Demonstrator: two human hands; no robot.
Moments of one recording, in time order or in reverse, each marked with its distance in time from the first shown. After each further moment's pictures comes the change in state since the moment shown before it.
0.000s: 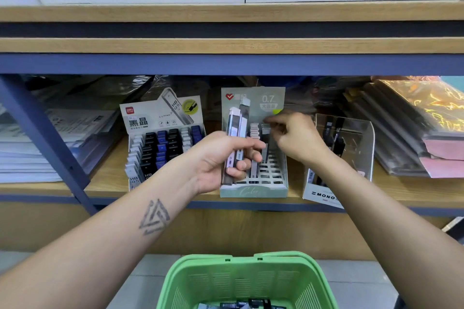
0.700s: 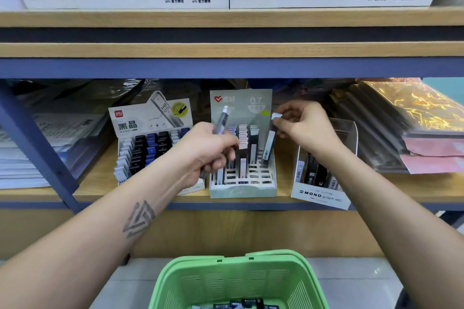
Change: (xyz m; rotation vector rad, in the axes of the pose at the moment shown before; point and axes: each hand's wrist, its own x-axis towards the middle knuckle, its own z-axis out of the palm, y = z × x) left_hand -0.008 0.010 0.007 0.459 0.294 0.141; right_hand -0.008 0.008 -0.039 0.382 0.091 0.139
